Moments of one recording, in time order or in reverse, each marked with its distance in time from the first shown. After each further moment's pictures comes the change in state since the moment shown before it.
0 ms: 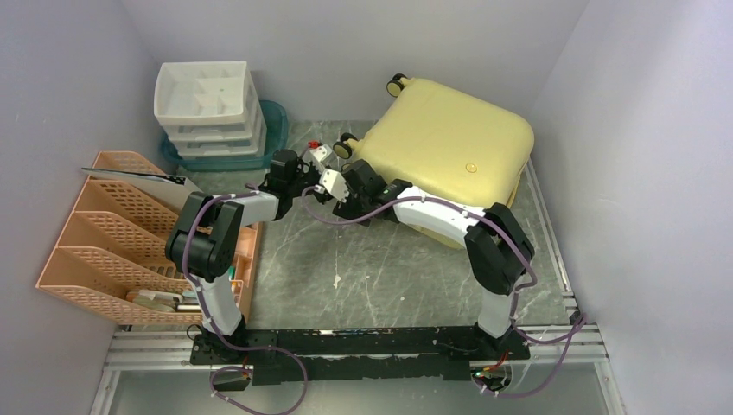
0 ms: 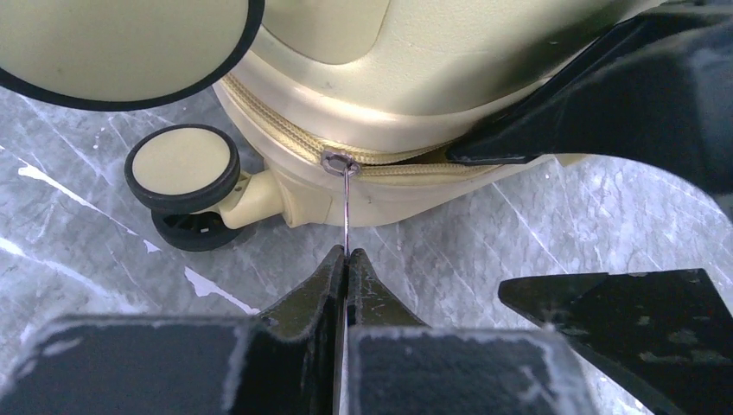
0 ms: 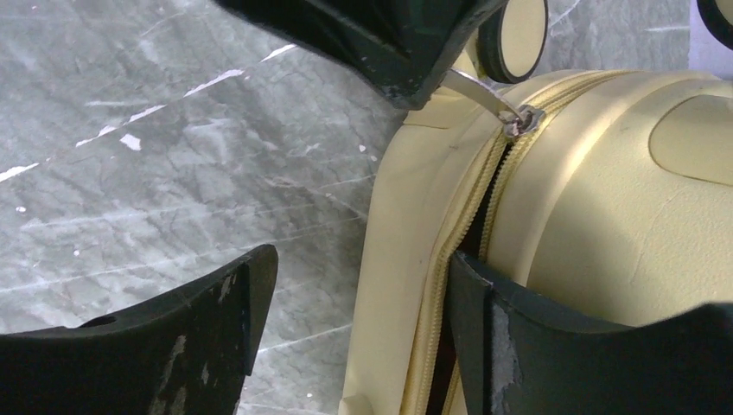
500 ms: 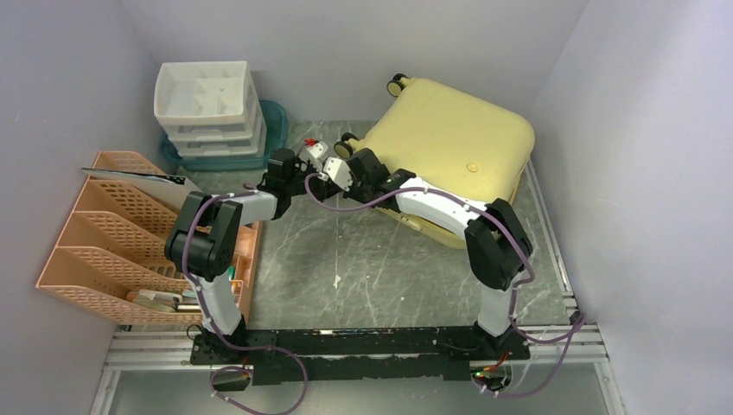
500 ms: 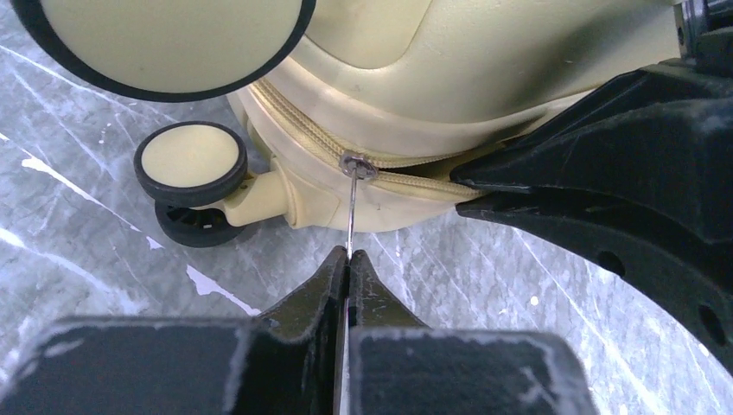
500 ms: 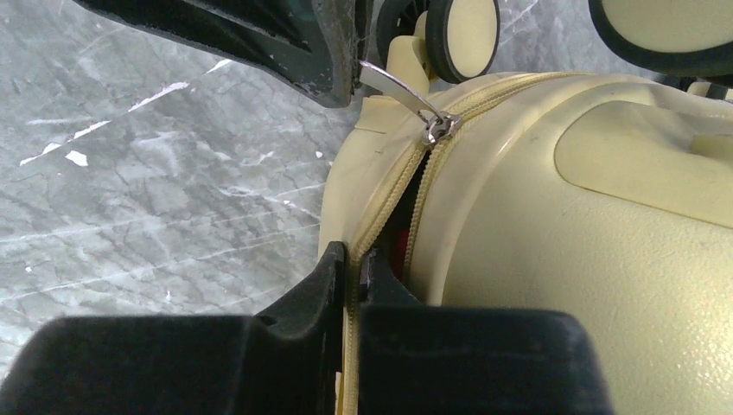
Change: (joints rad) left arm 0.012 0.004 0.003 0.014 0.007 -0.057; right arm -0.054 0.040 0.093 -0.044 -0.014 -0.002
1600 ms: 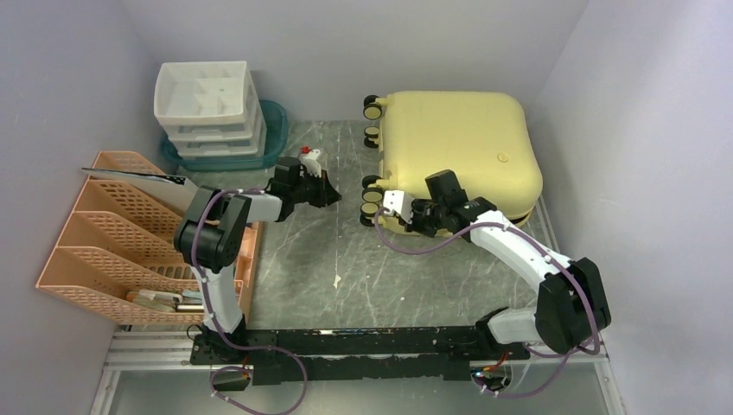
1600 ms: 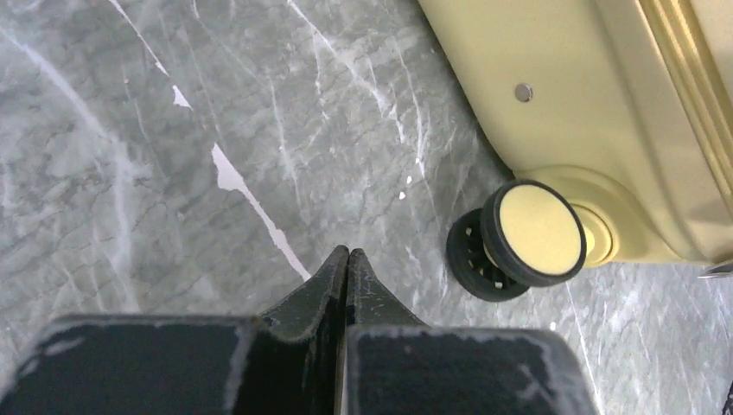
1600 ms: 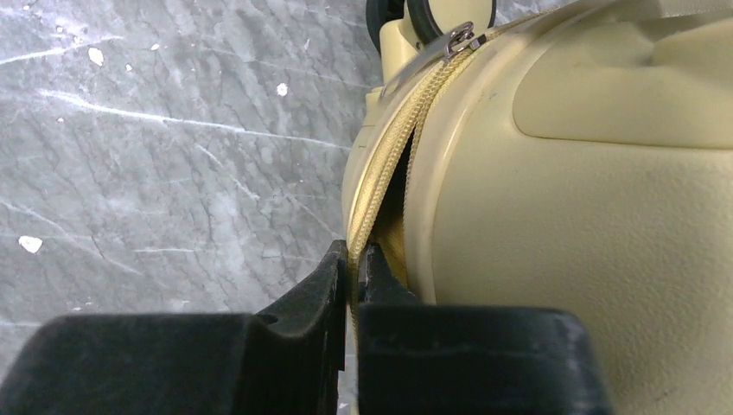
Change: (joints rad) left arm -0.008 0.073 -0.016 -0.069 -0.202 -0.240; right arm -0.266 -0.541 -0.536 -0.077 -0.524 -0.309
